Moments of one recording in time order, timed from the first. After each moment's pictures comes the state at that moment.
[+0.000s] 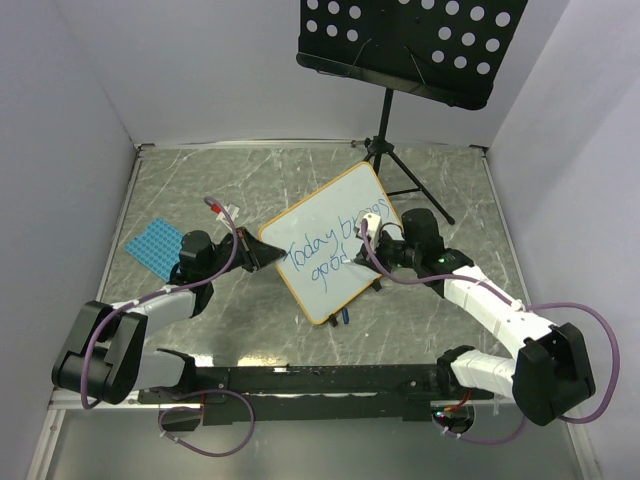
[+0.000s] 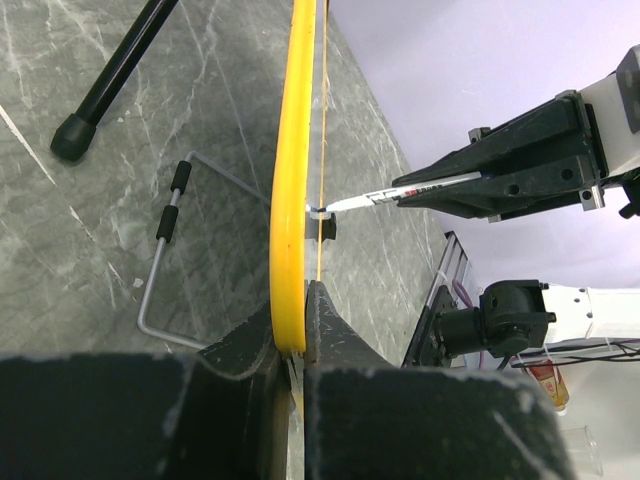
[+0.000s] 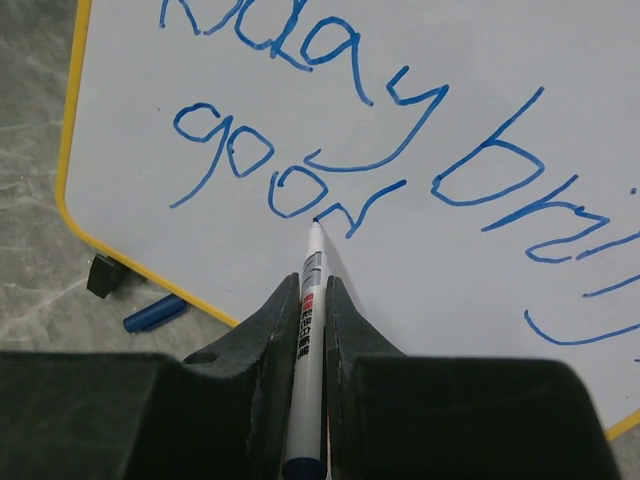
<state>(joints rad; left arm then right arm) -0.29 1.29 0.38 0.79 0.71 -0.78 0.43 1.15 0.72 -0.18 -0.59 -0.52</state>
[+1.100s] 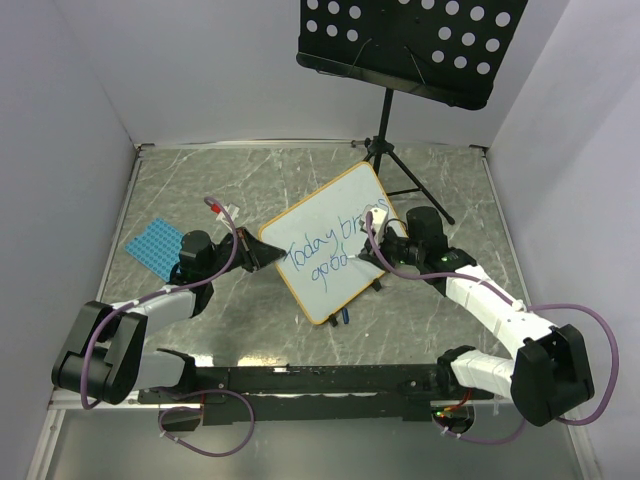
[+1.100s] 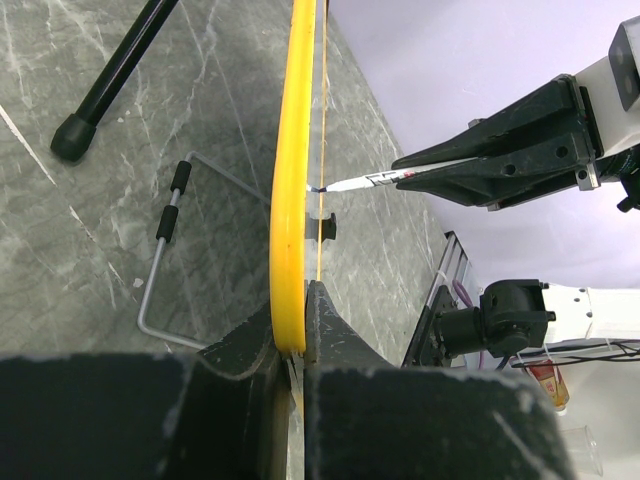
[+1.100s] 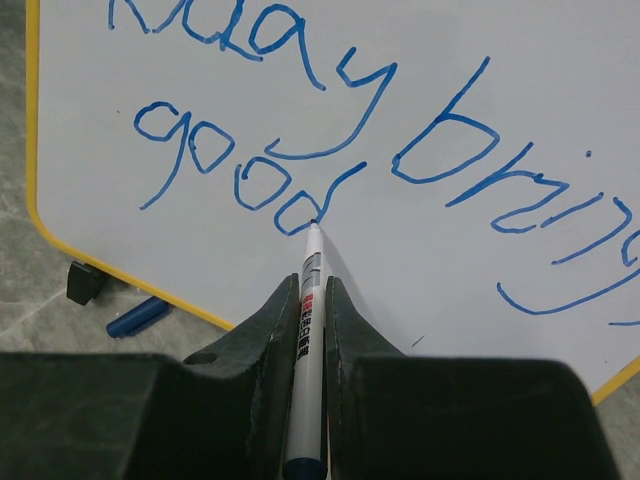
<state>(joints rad) -0.29 1.29 0.38 0.78 0.71 -0.78 0.39 1.15 0.72 -0.17 -0.56 -0.48</state>
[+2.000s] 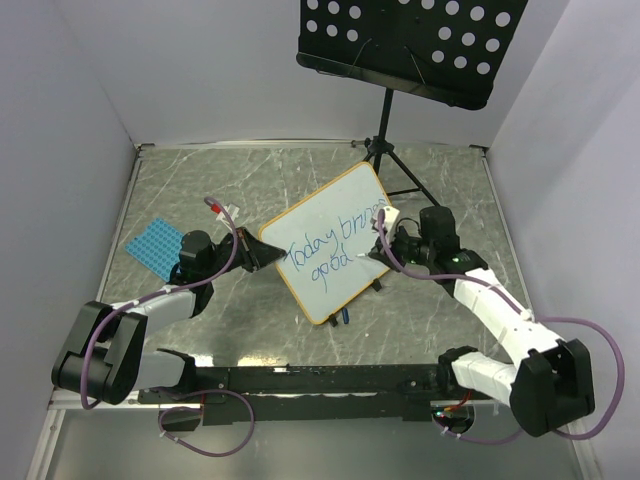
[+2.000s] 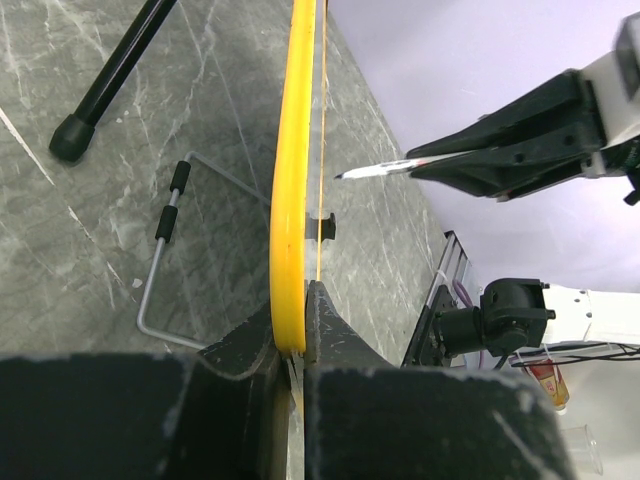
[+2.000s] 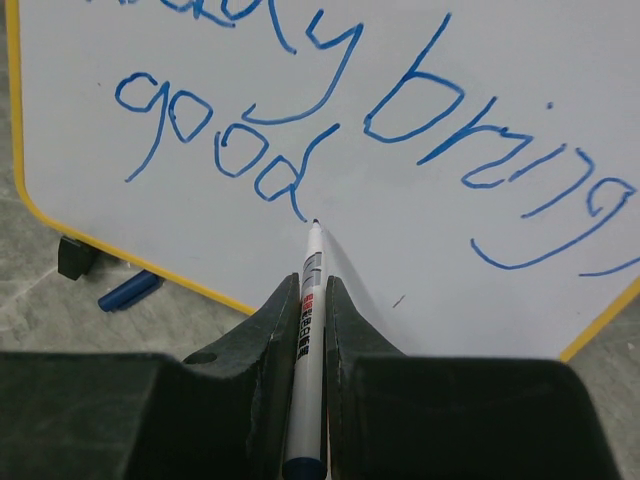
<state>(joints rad) -0.29 1.29 0.38 0.79 0.71 -0.77 0.31 1.10 0.72 -0.24 -0.60 -0.52</state>
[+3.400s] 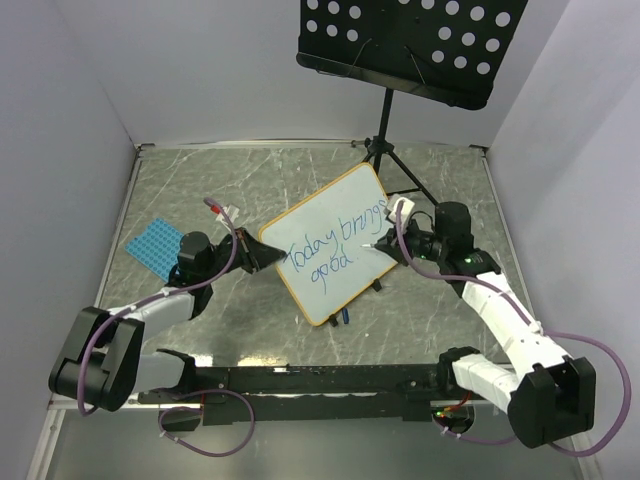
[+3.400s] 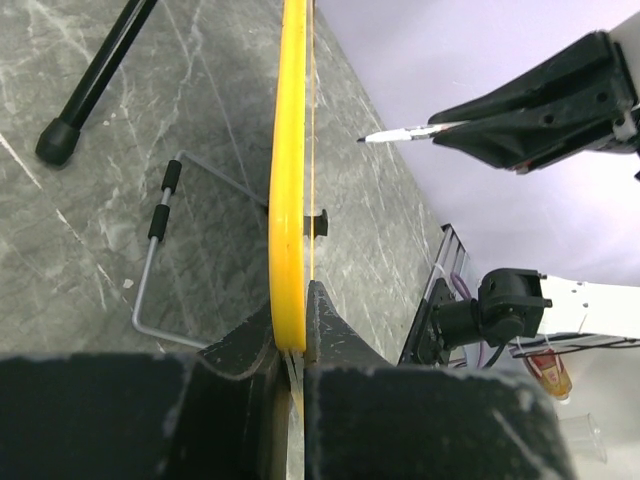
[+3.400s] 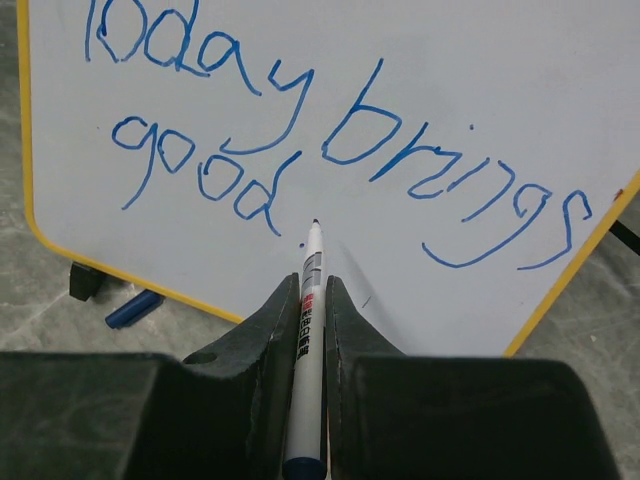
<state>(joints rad) -0.29 1.25 0.37 0.78 0.73 -0.77 0.23 1.03 0.75 -0.25 -0.66 -0.47</state>
